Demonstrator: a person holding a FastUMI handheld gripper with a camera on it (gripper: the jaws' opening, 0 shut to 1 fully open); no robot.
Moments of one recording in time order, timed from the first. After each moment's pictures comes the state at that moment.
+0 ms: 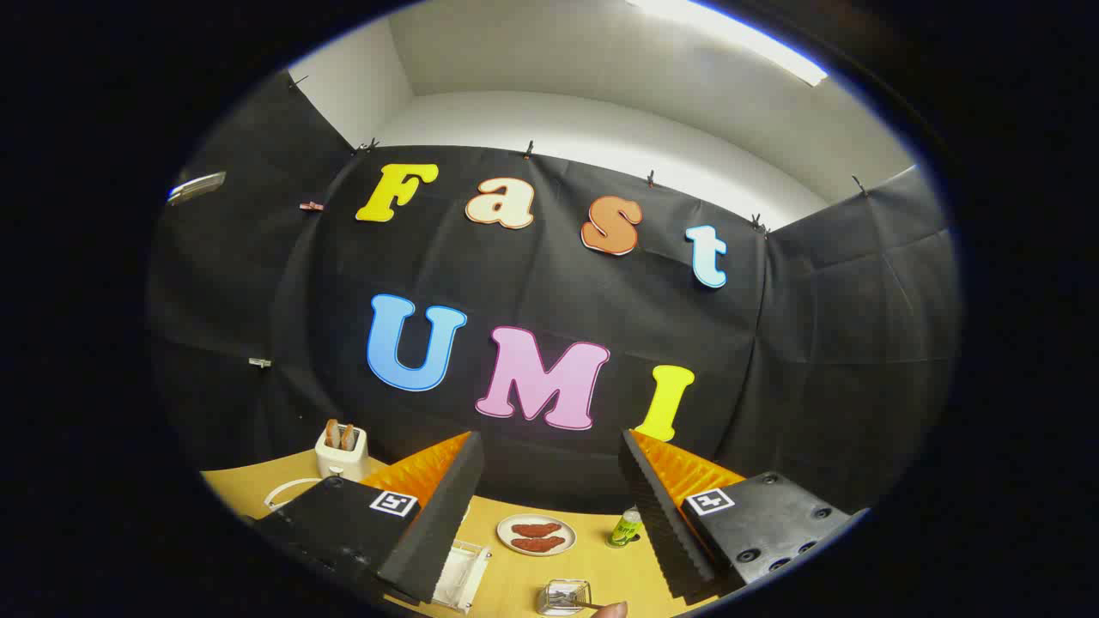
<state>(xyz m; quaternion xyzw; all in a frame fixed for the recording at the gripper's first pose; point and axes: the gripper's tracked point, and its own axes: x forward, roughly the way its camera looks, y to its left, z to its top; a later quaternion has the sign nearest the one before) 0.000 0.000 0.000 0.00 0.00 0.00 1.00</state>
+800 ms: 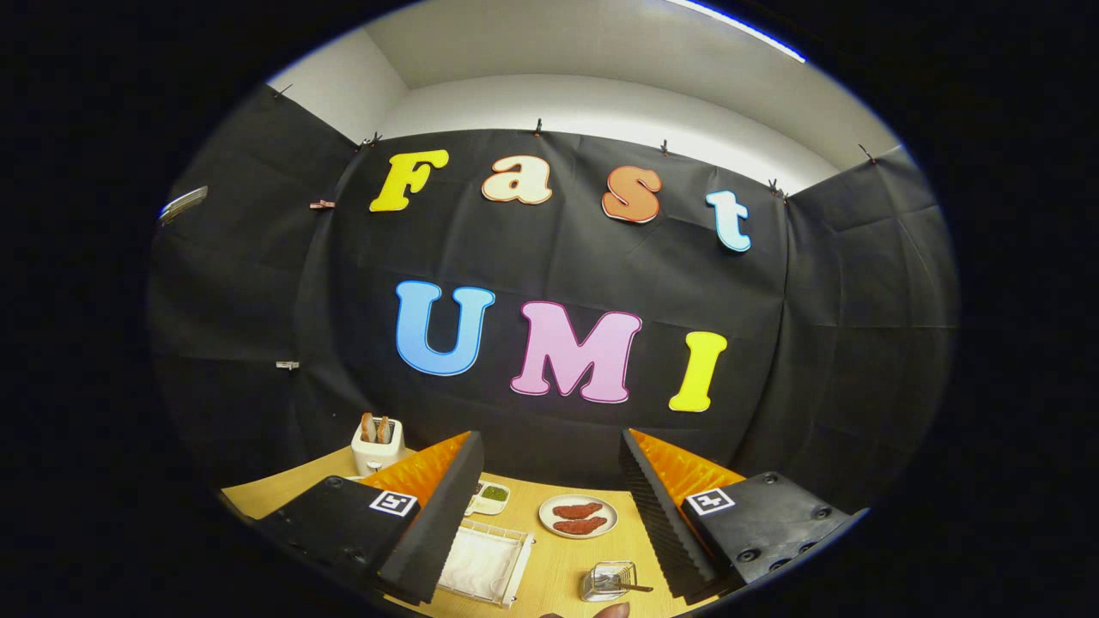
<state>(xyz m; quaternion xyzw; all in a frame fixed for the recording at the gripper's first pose) 0.000 0.038 -0.025 0.04 0.05 0.04 1.00</state>
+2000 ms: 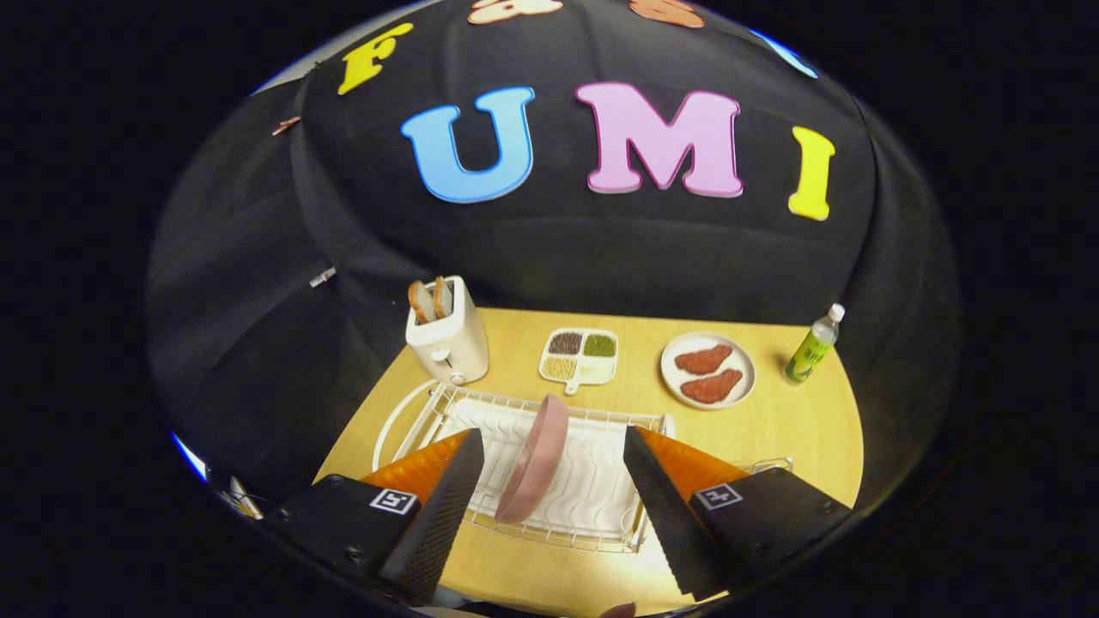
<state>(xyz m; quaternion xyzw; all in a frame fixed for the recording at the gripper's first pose) 0.064 0.195 -0.220 0.14 0.42 0.14 0.89</state>
